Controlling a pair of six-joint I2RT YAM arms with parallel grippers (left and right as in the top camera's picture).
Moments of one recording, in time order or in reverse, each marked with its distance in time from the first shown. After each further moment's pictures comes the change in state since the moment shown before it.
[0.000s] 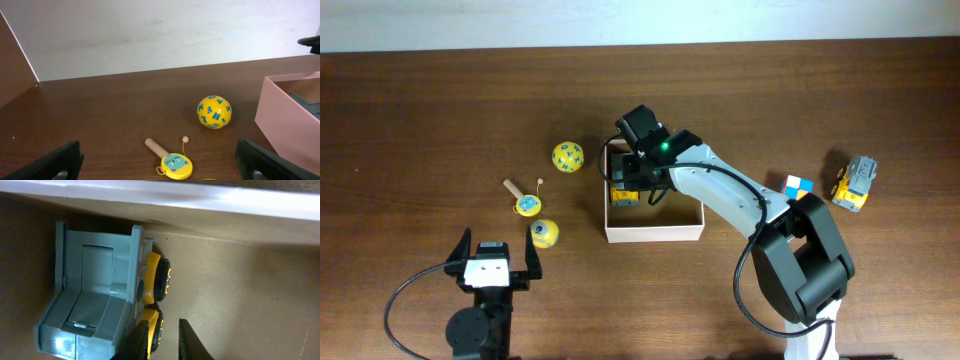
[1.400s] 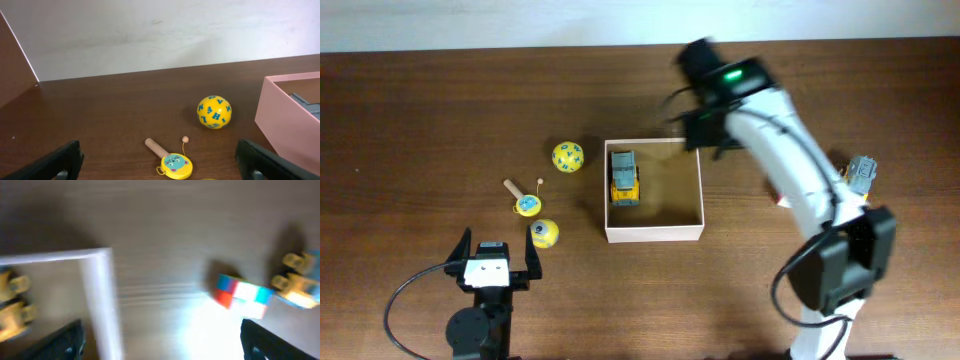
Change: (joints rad) left arm 0.000 0.000 0.000 0.000 0.000 0.000; right arm -0.264 -0.046 0.435 -0.683 0.253 -0.095
